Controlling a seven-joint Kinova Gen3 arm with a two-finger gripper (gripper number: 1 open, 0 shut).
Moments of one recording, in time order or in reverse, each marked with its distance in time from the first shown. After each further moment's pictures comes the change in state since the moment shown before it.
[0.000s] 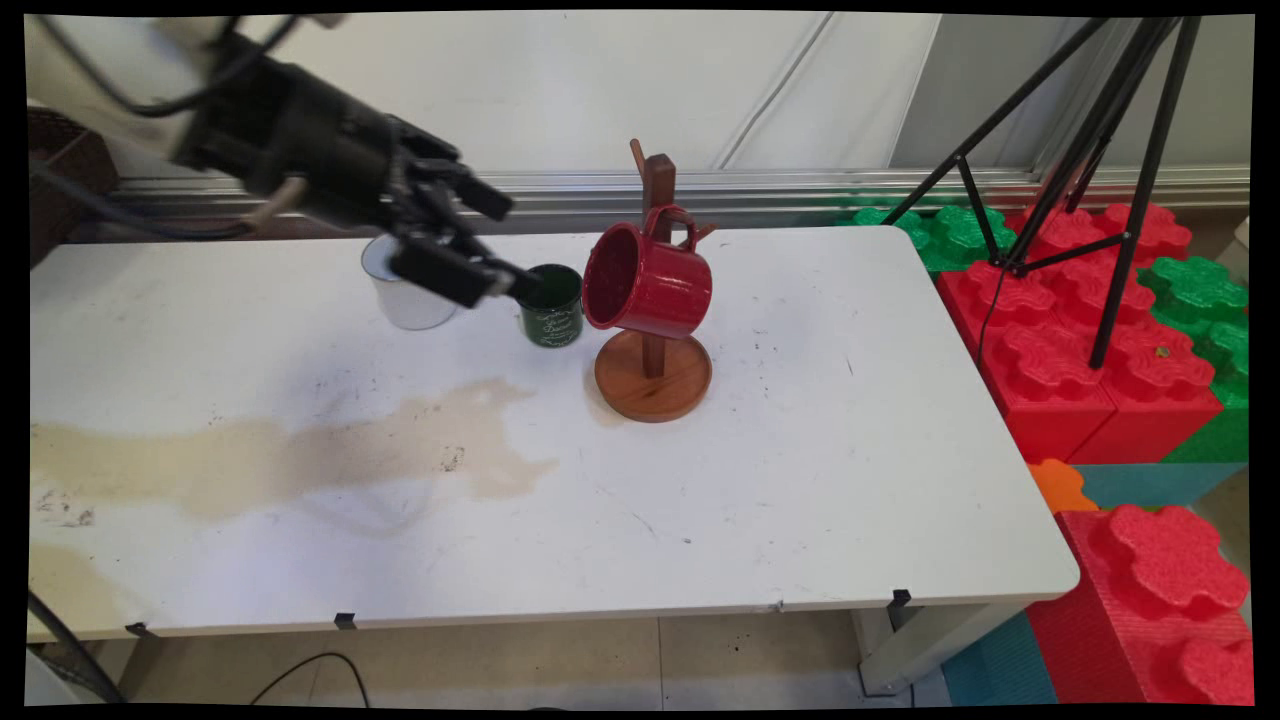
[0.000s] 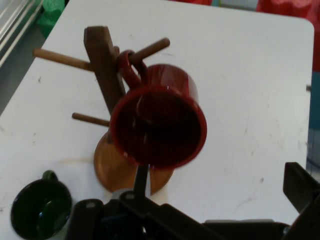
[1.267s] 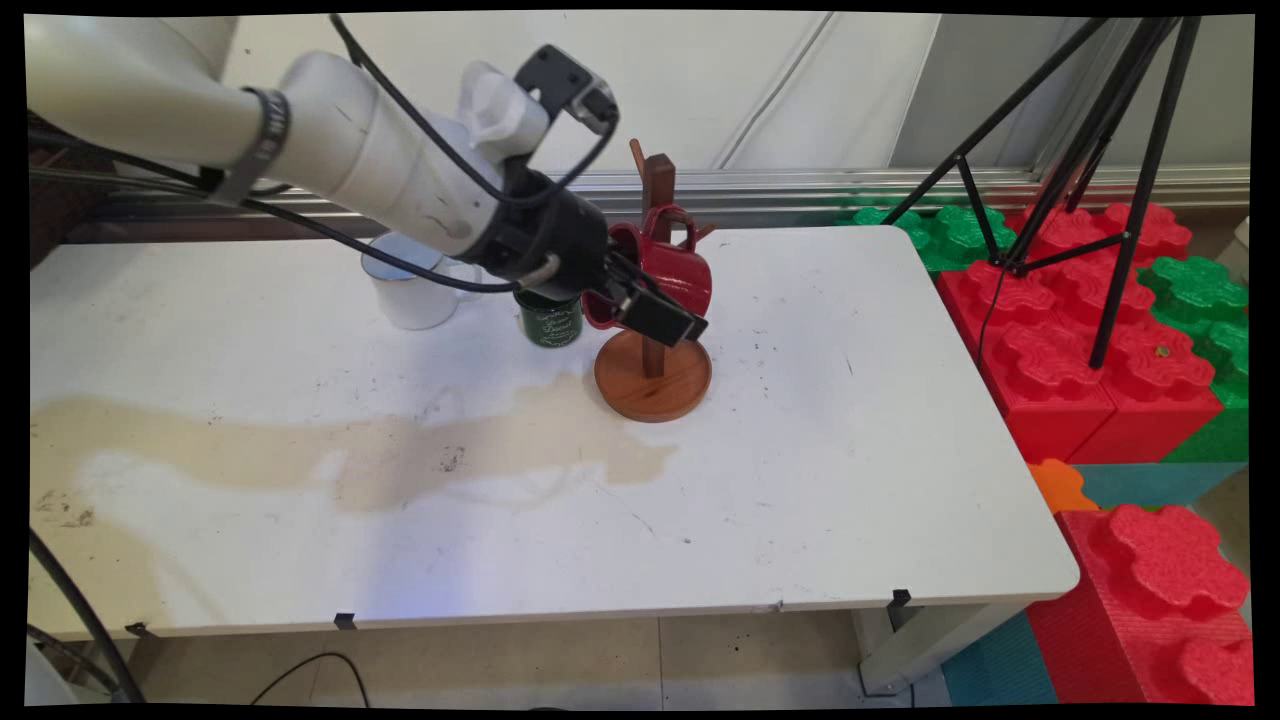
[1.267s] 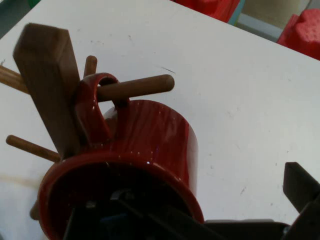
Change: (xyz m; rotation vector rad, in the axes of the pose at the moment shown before) arm 0.026 0.019 0.140 0.016 0.005 -0.229
